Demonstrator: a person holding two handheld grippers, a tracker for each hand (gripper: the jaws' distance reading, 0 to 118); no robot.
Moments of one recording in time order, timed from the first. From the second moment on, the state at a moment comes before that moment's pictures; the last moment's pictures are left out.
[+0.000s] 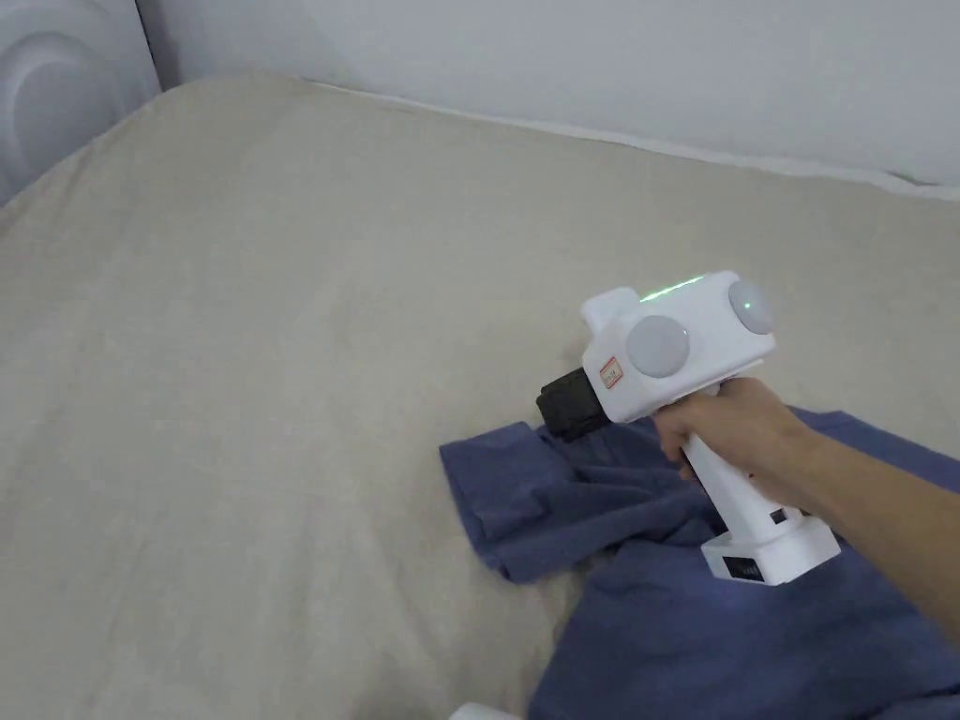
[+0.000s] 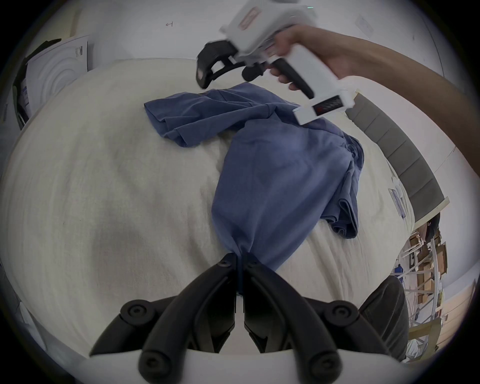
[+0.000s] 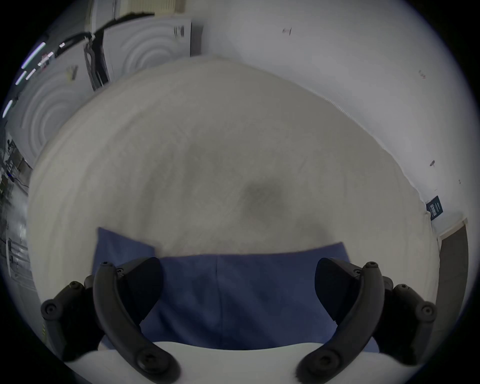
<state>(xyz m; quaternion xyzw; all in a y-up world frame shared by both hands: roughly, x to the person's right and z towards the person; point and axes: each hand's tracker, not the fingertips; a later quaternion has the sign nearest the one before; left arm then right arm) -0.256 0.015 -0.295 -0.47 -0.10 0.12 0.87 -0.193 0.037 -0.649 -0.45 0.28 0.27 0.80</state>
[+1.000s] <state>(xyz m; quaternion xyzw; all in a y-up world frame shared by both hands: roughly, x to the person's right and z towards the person) -0.251 0.214 -0.276 -0.33 0.01 0.04 0.94 0.163 0.385 -0.447 -0.25 0.12 0.14 0.95</state>
